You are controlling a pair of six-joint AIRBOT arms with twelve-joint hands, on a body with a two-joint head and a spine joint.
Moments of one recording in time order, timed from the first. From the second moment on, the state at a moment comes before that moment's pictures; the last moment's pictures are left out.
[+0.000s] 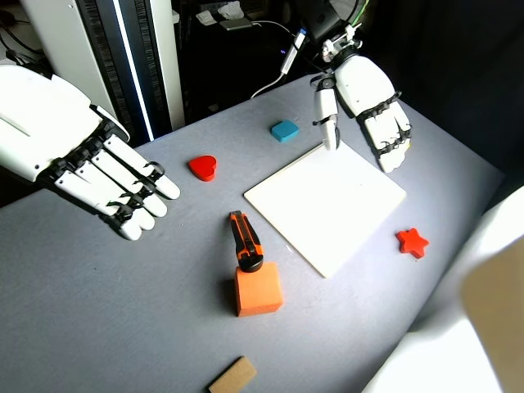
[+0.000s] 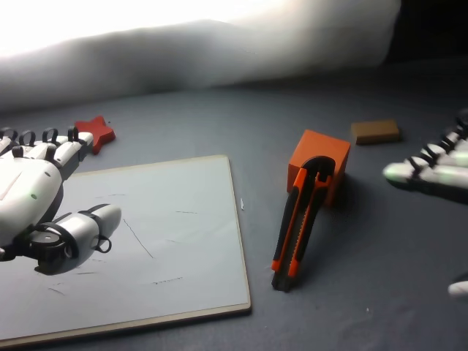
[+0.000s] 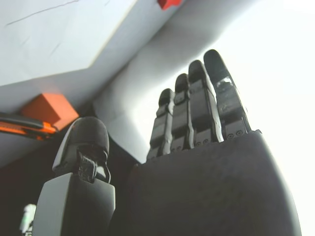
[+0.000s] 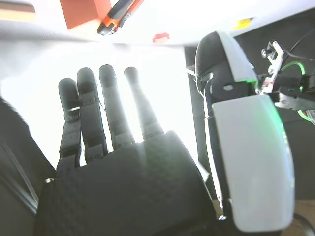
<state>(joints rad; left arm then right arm) 0.71 -0.77 0.56 -1.11 -1.07 1.82 -0.29 -0.39 0.49 -0.69 0.00 -0.47</state>
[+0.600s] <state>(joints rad) 0.70 -0.78 0.56 -1.14 -1.09 1.86 -0.09 -0.72 0.88 -2.23 0.47 0.85</state>
